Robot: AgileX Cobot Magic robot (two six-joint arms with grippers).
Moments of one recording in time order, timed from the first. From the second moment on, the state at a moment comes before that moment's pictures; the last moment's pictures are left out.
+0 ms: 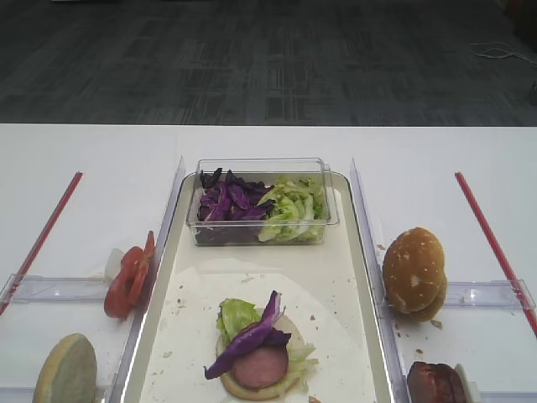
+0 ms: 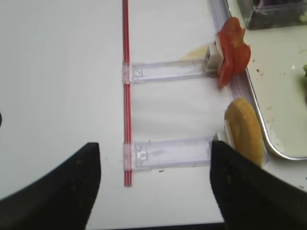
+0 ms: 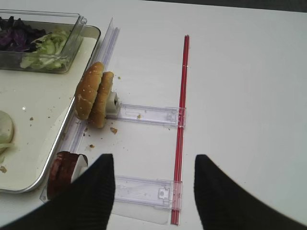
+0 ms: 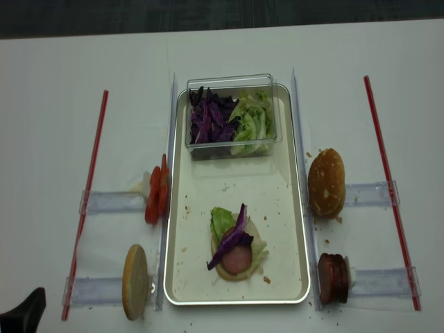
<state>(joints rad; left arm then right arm) 0.10 0.12 -0.49 -0.09 1.17 0.09 0.03 -0.02 -0.47 0.11 1.12 -0.10</state>
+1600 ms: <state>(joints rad) 0.05 -0.01 -0.49 -0.03 1.18 -0.02 0.03 -0.02 -0.47 0.11 1.12 -0.10</state>
